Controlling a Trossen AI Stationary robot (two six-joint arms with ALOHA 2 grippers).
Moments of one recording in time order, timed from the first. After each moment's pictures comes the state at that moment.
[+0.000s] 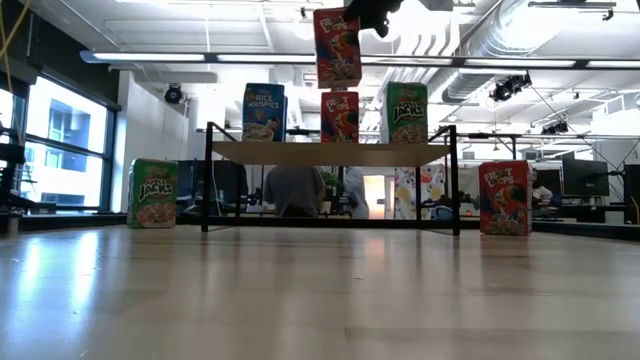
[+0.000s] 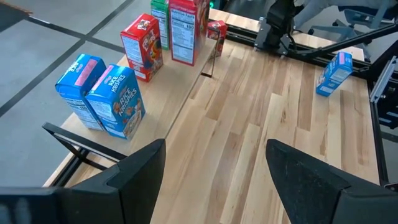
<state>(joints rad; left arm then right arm) 0.14 1.01 1.69 -1.29 -0.17 -0.17 -0.50 1.70 2.01 -0.99 -0.39 -0.24</state>
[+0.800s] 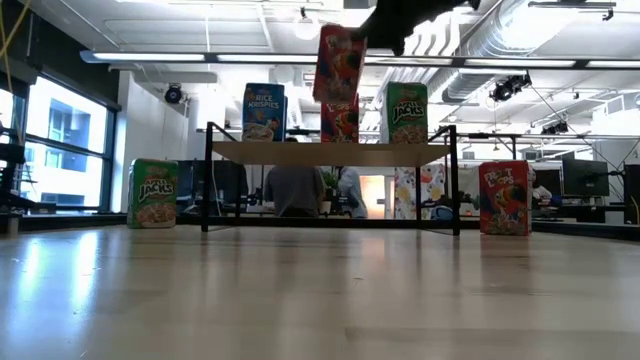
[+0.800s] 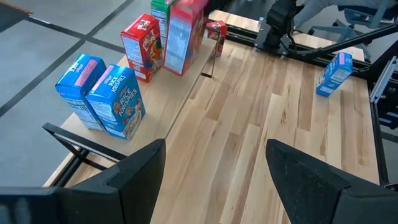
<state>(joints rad) 0.14 1.01 1.69 -1.29 -0.17 -0.17 -0.49 1.41 1.36 -0.37 -0.31 -0.16</state>
